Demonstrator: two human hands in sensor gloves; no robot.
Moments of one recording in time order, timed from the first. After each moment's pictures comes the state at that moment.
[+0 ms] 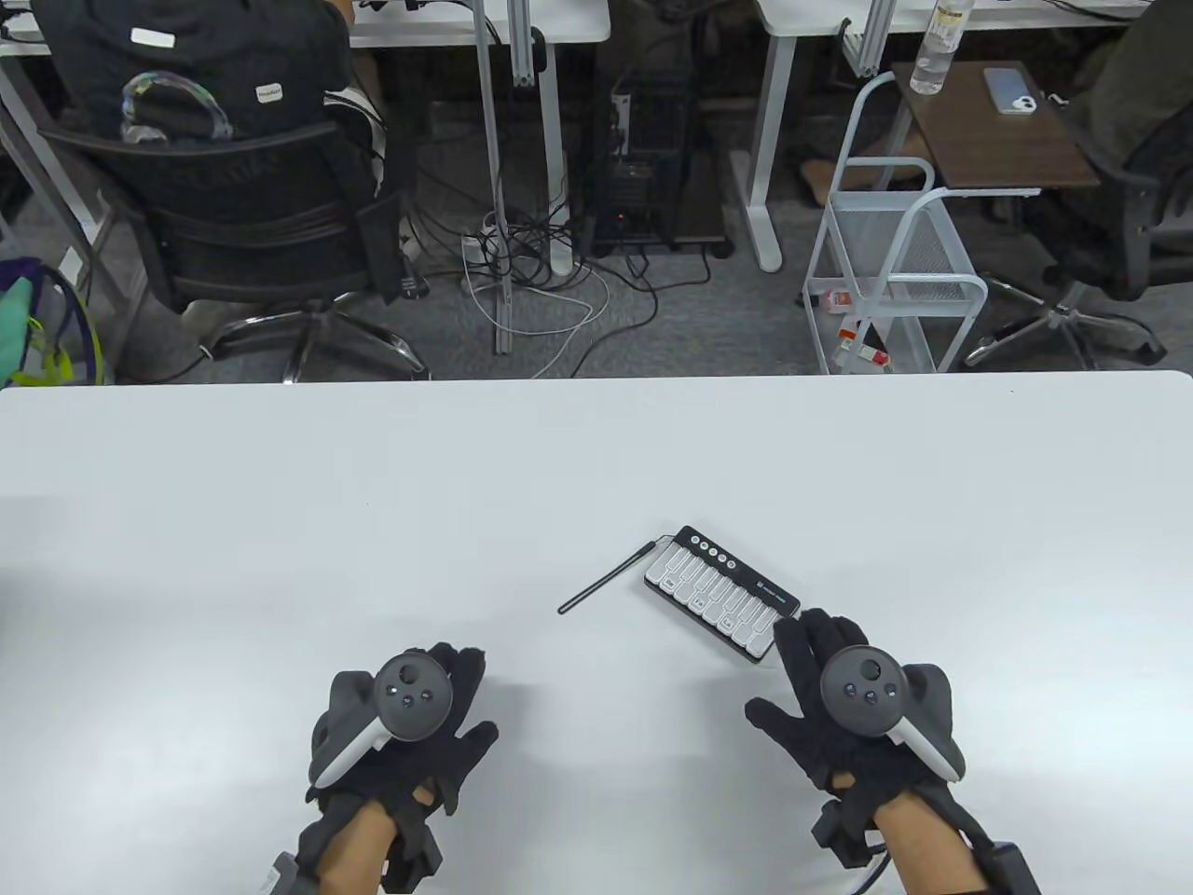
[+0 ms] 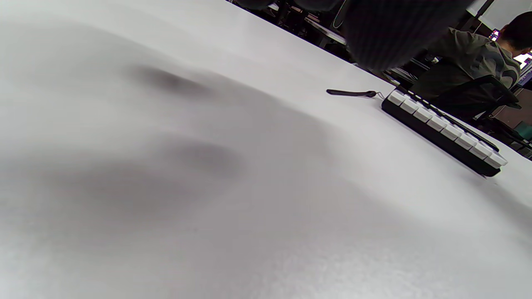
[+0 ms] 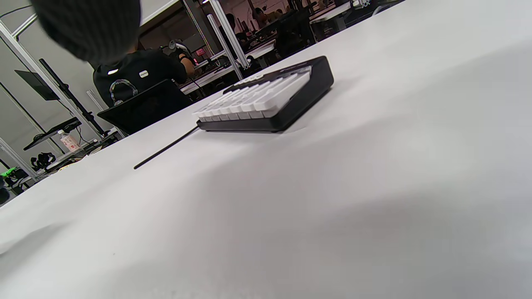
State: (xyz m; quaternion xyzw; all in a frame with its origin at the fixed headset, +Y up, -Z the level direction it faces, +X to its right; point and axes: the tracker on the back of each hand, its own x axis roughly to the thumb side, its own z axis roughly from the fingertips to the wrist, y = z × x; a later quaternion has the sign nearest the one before) left_hand -0.201 -0.746 -0.262 -0.18 -0.08 0.19 0.96; right_hand 0.210 -0.720 -0.266 0.06 0.08 0.97 0.23
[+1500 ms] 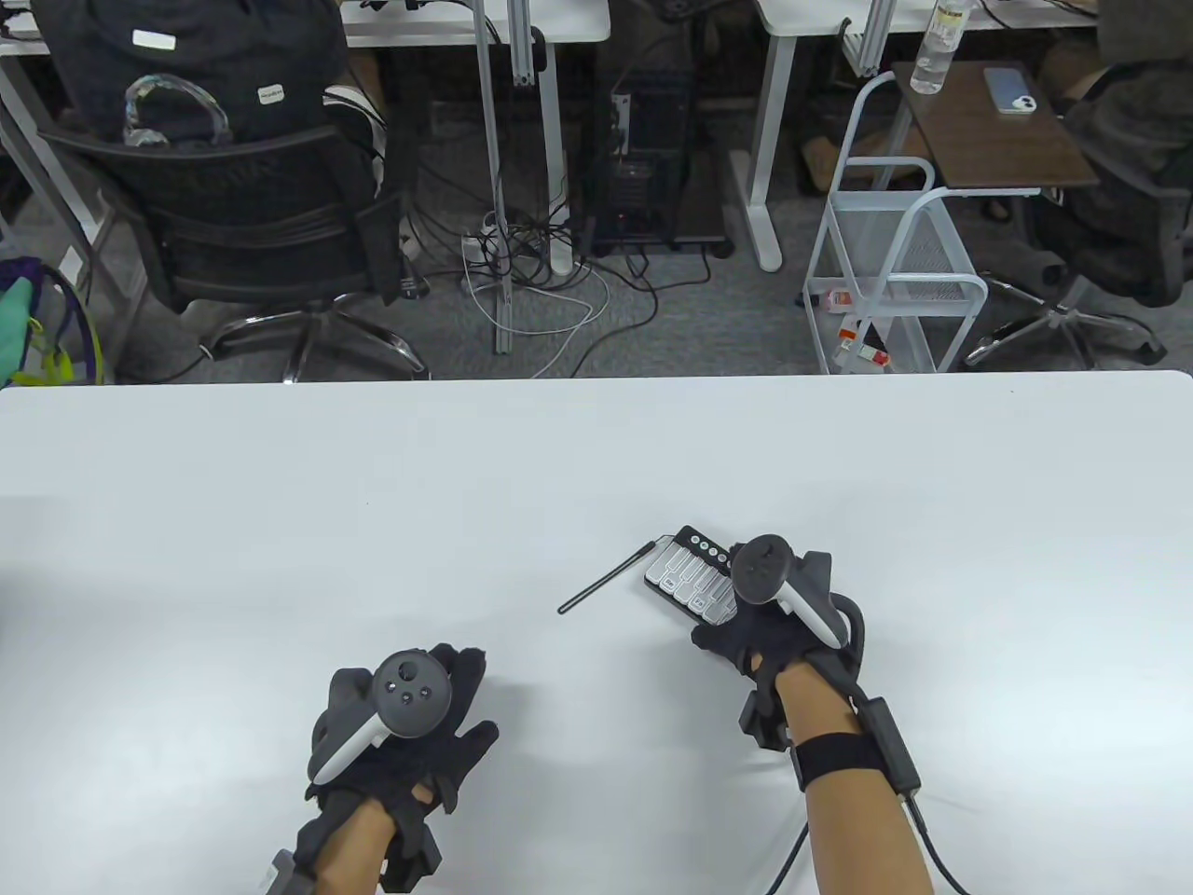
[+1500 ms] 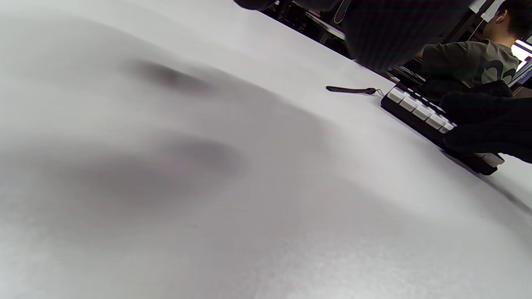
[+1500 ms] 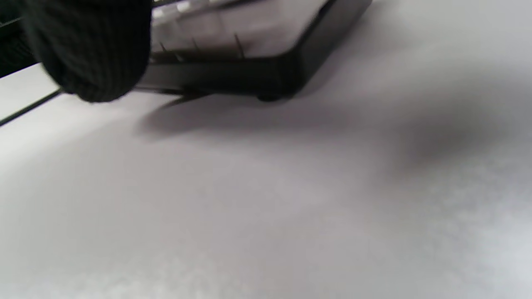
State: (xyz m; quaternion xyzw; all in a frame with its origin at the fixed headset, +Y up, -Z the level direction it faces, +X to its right) left_hand -0.203 -0.745 -0.263 -0.19 -0.08 0.20 0.96; right_hand 0.164 -0.767 -0.382 -0.06 0.19 0.97 0.15
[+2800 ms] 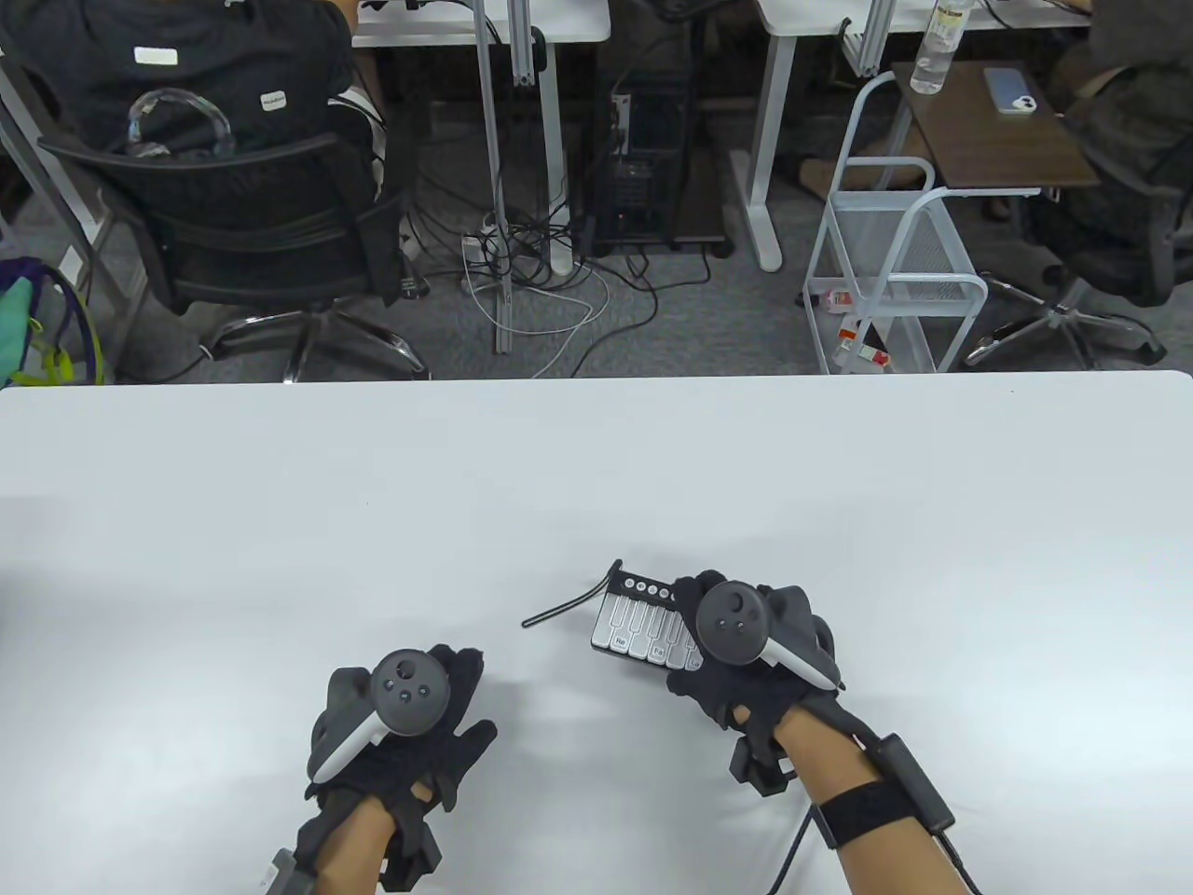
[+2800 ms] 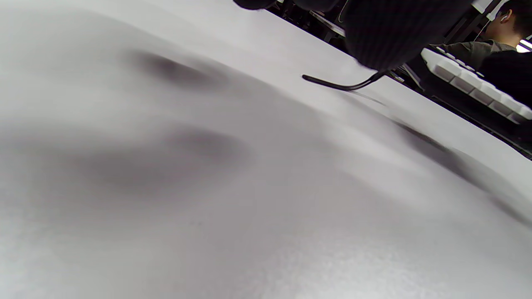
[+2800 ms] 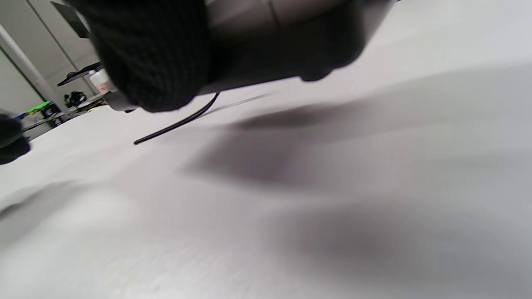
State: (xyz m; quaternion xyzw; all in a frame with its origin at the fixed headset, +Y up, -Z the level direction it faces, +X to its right) left_hand -0.204 -0.745 -0.264 -0.19 -0.07 0.20 0.96; right_hand 0.115 -0.723 -0.319 0.15 0.13 0.96 0.17
